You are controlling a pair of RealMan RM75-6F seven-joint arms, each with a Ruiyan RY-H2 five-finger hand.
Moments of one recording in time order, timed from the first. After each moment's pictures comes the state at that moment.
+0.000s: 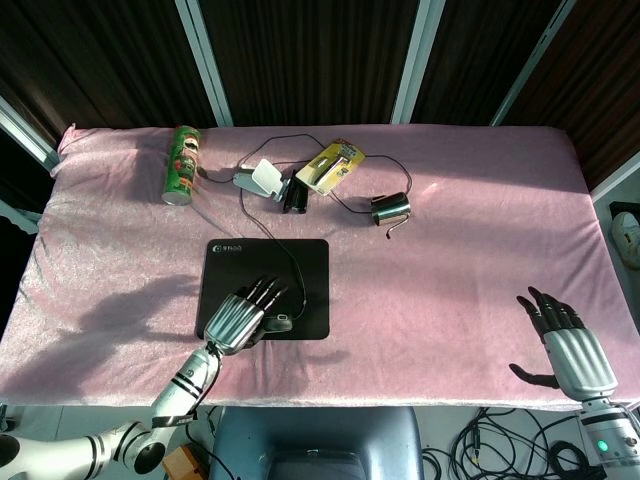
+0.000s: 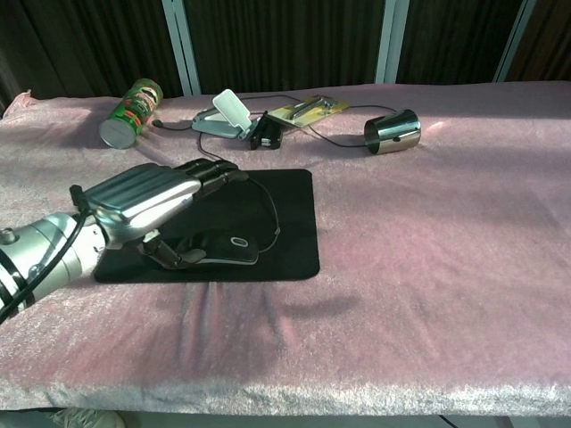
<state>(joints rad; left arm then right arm) -0.65 -1.67 -0.09 -1.43 1.35 1.06 0.50 0.13 -1.03 -0.01 -1.70 -1.53 1.34 -0.11</state>
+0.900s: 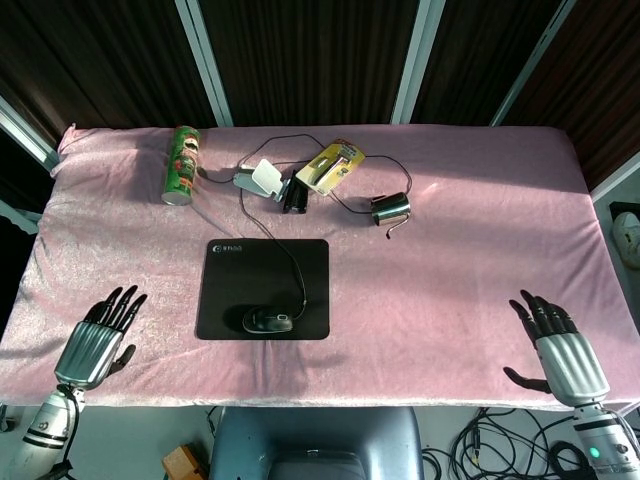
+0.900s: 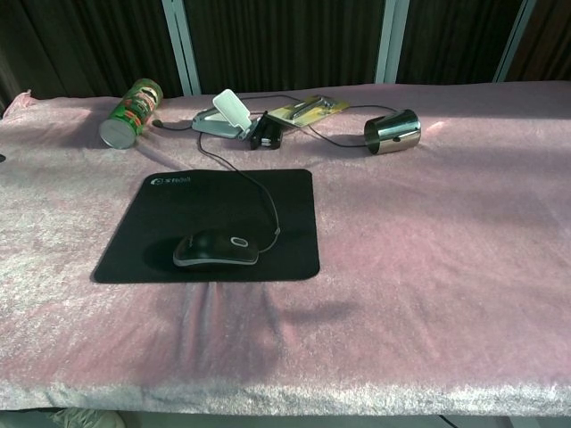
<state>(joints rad) -0.30 -1.31 0.08 -1.40 1.55 1.43 0.25 0.11 -1.08 -0.02 -1.68 -1.58 1.38 -0.17</state>
